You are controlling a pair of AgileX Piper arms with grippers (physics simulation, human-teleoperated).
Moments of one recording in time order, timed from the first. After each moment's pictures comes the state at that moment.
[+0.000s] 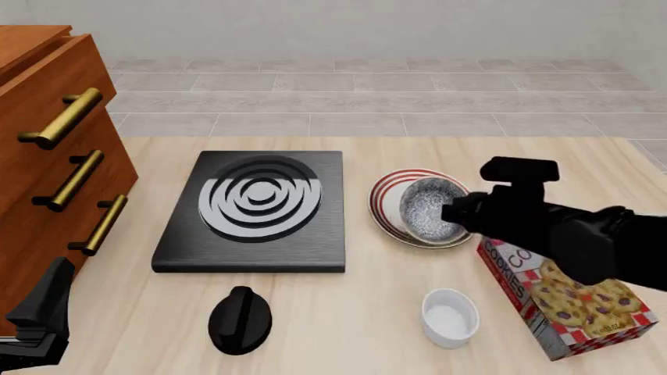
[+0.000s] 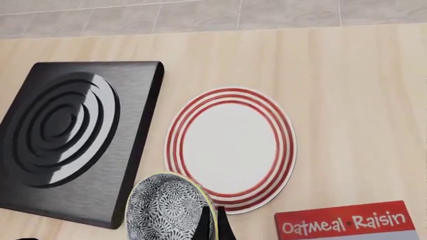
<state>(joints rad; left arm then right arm) 0.00 0.01 0.00 0.00 0.00 0.28 1.42 -0.60 -0.14 0.25</state>
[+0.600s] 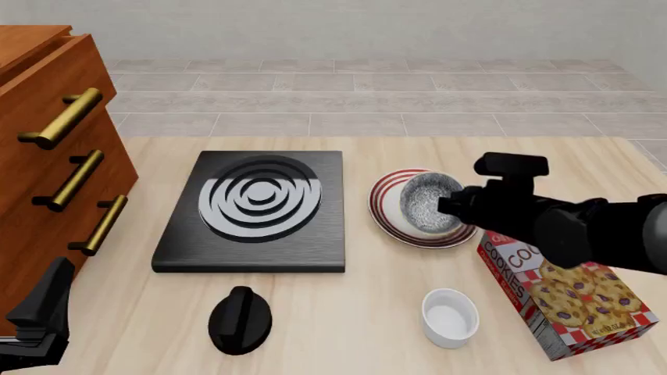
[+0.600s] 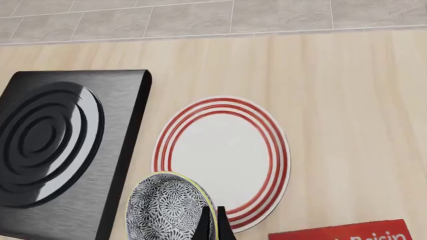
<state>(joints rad) 0.00 0.01 0.00 0.00 0.00 0.25 1.54 -0.66 -0.20 0.23</state>
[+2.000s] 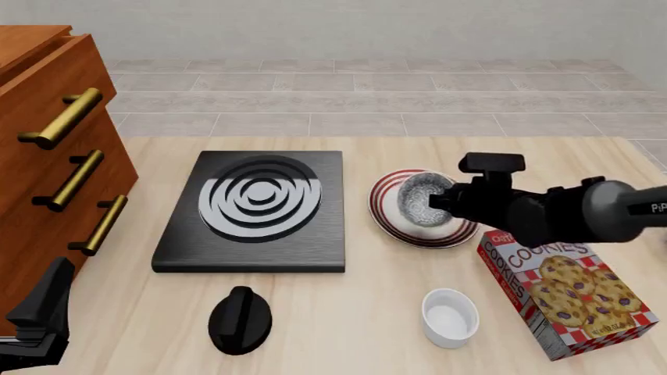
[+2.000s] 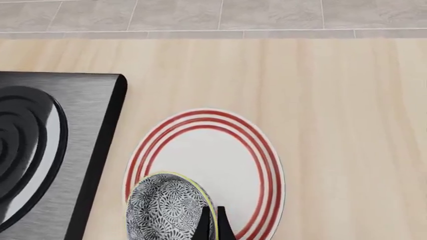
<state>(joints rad) 0.00 0.01 0.00 0.00 0.00 0.21 1.77 -0.79 -0.26 0.17</state>
